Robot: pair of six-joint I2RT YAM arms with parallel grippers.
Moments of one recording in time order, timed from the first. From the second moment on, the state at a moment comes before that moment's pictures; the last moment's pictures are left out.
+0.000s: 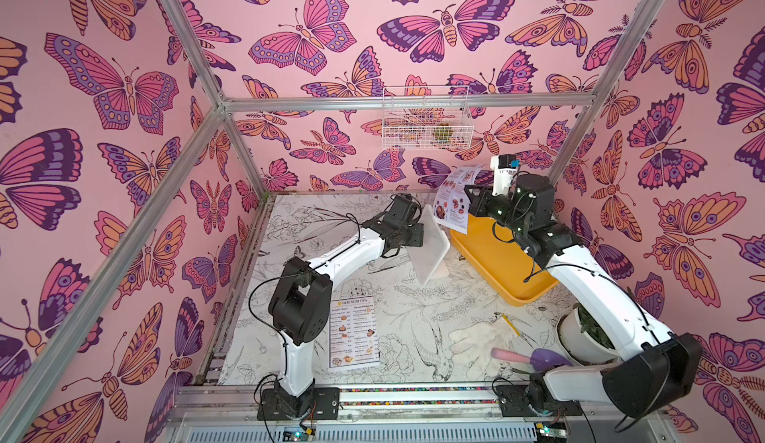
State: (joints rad) left arm -0.64 1.93 1.57 -0.44 -0.05 -0.40; right arm 0.34 1.35 1.30 -0.18 -0.18 0.40
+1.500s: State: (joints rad) left arm -0.68 1.80 1.43 -0.43 -0.04 -0.43; right arm 0.48 1.37 1.17 -0.02 0.16 0.53
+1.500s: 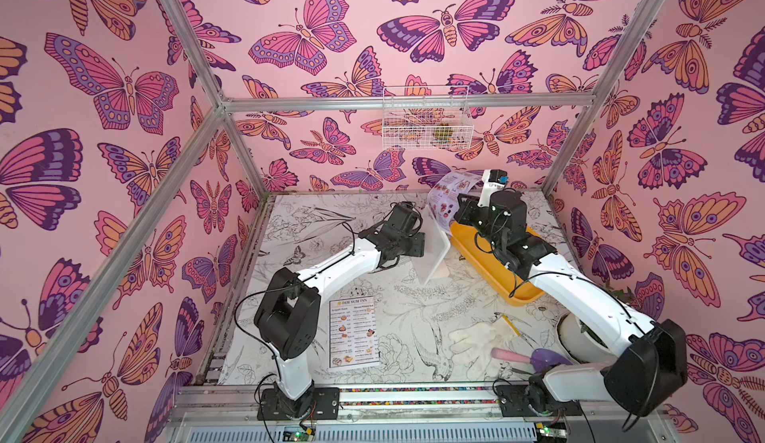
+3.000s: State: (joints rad) left arm -0.71 1.80 1.41 -0.39 -0.08 -0.45; right arm 0.54 1.41 1.30 -0.22 0.34 0.57
